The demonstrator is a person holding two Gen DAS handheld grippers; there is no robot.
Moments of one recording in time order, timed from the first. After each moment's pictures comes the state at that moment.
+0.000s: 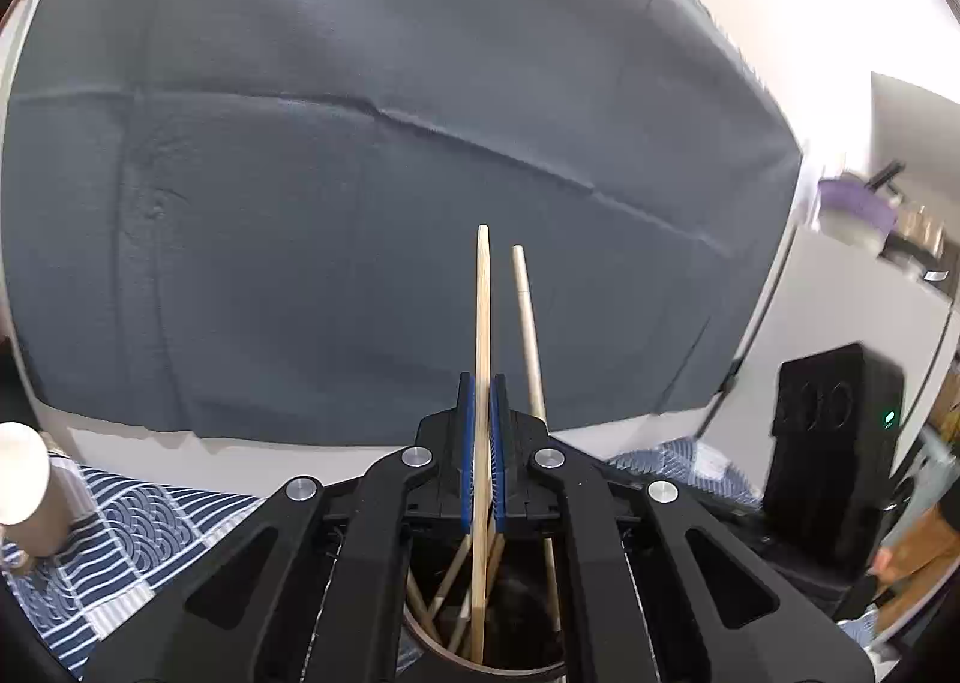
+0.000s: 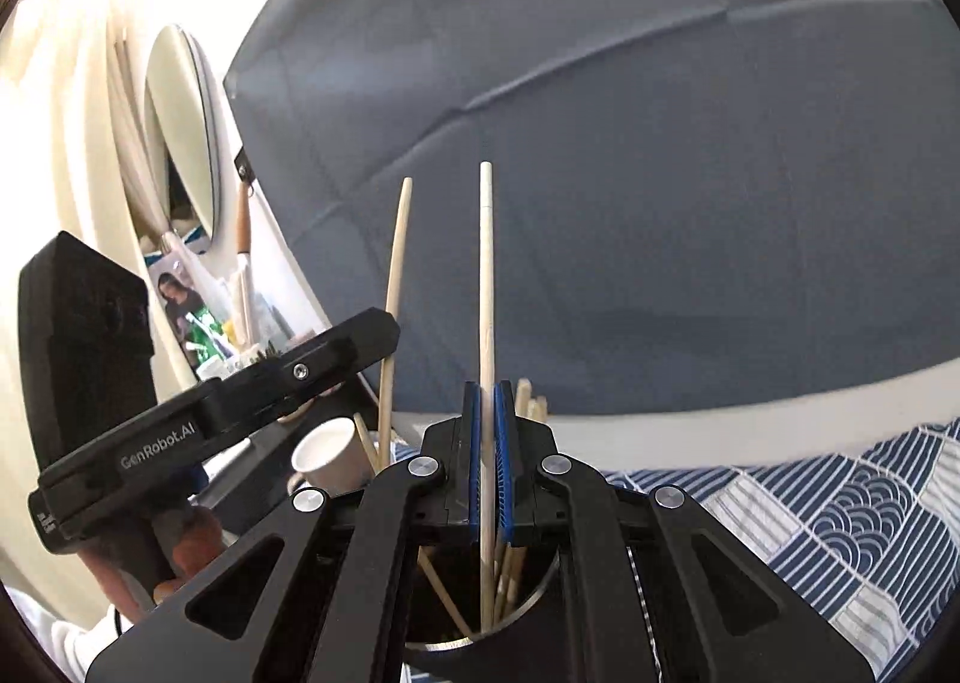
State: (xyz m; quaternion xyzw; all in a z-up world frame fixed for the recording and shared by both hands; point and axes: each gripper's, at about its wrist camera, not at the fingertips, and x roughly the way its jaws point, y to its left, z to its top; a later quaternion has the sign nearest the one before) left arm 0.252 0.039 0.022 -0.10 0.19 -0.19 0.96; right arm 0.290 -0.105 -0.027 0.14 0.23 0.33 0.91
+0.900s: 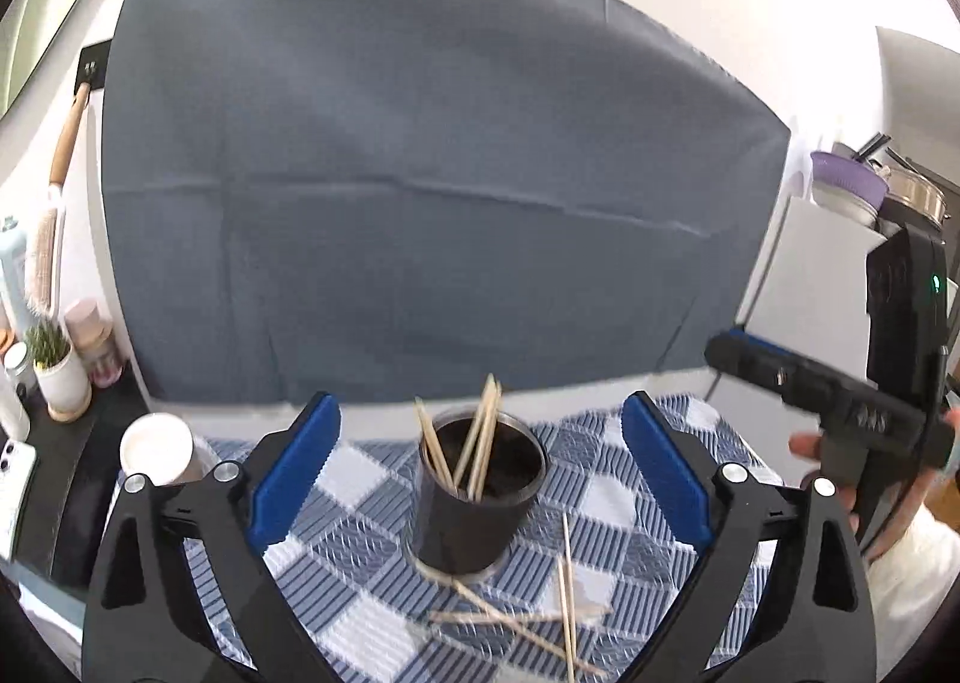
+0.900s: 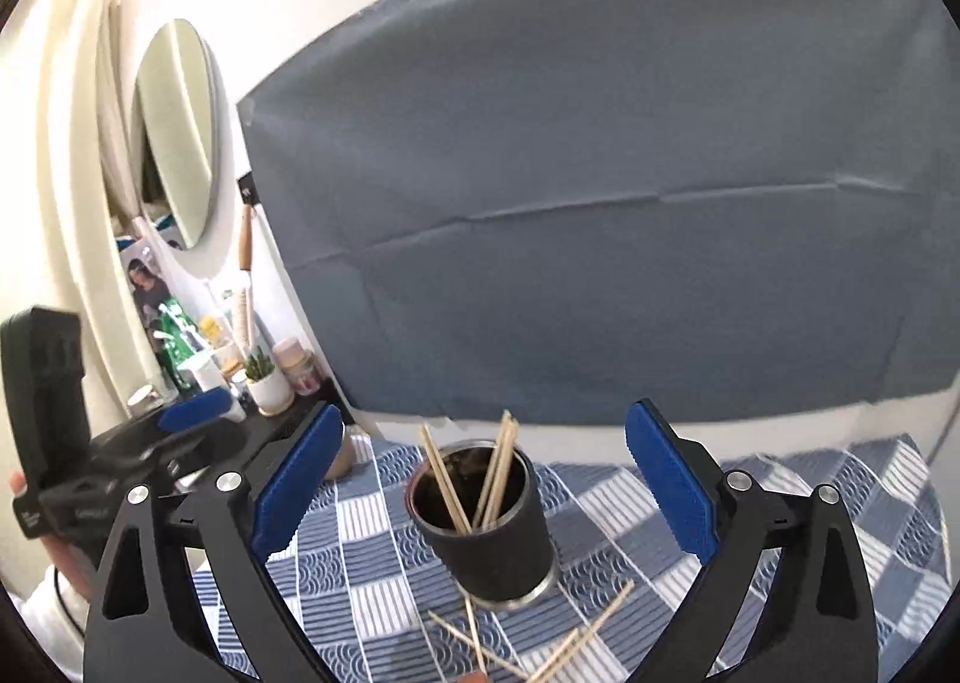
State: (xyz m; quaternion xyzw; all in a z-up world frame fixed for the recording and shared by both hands) left arm 0.124 0.057 0.109 -0.05 0.23 -0.15 0.96; right arm 0.173 -0.156 0.098 0.08 0.23 0.23 0.94
